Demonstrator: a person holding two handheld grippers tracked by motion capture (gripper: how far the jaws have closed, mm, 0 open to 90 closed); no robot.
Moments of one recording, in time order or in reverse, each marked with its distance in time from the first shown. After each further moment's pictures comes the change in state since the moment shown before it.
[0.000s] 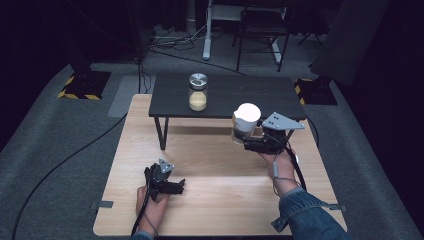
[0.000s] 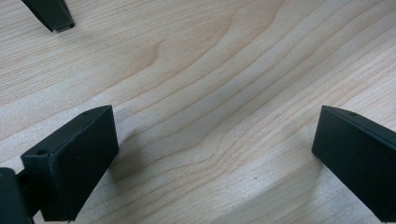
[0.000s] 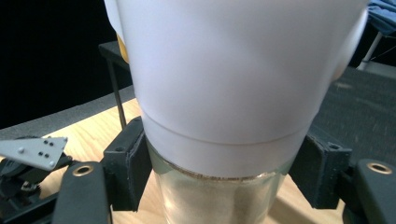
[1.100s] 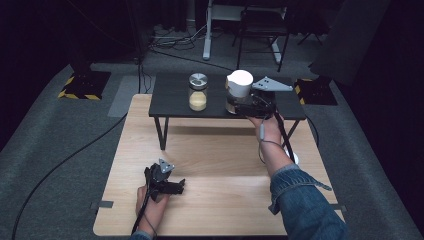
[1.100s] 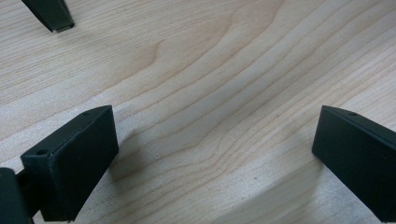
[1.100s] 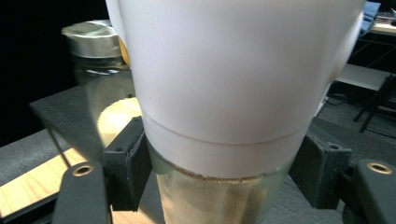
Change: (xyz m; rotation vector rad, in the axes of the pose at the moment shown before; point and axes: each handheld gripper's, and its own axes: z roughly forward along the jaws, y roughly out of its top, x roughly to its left) left arm 0.000 0.000 0.000 -0.001 0.000 0.000; right arm -0.025 0.057 0.060 0.003 -0.097 0.052
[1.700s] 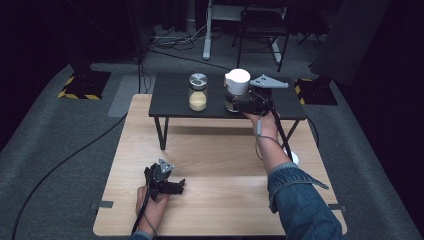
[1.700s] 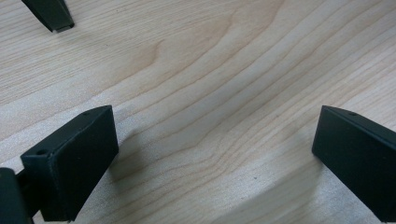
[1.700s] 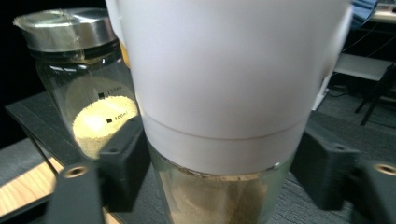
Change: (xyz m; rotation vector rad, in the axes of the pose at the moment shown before) left arm 0.000 0.000 0.000 0.000 0.000 -0.001; right arm -0.010 -0.003 0.015 0.015 0.002 0.036
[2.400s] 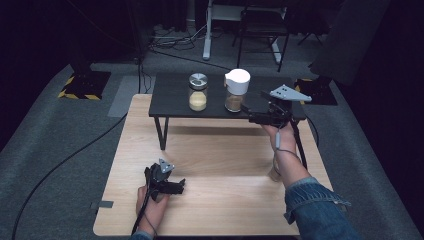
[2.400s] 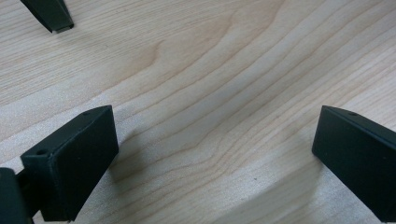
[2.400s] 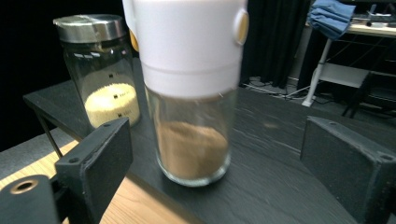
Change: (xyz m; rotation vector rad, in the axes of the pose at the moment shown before) left arm 0.000 0.000 0.000 -0.001 0.000 -0.002; right arm -0.005 -0.026 -0.060 -0.048 -0.035 -0.010
